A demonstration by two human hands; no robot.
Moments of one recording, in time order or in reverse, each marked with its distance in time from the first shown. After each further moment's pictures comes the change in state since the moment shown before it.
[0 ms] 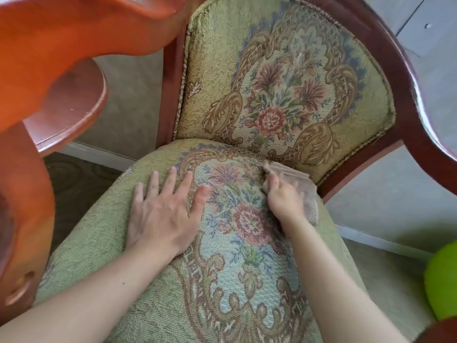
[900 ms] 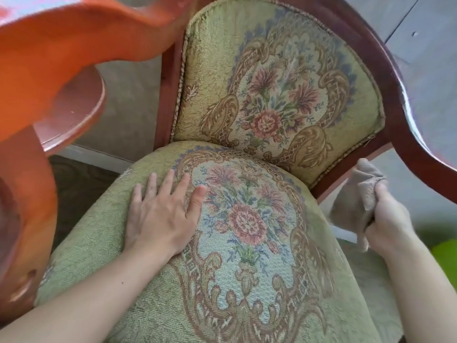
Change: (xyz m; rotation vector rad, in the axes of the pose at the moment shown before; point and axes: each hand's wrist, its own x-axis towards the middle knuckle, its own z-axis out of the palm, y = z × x) left_hand -0.003 0.001 -0.002 -0.019 0.012 0.003; right_hand -0.033 0.071 -0.131 1.004 0.351 0.273
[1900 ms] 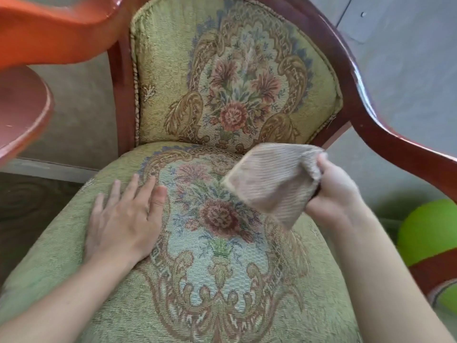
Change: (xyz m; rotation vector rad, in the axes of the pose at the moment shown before) left_hand -0.002 -0.002 -0.002 -0.023 0.011 0.014; right_hand -0.038 -0.008 0.033 0.448 -0.350 0.248
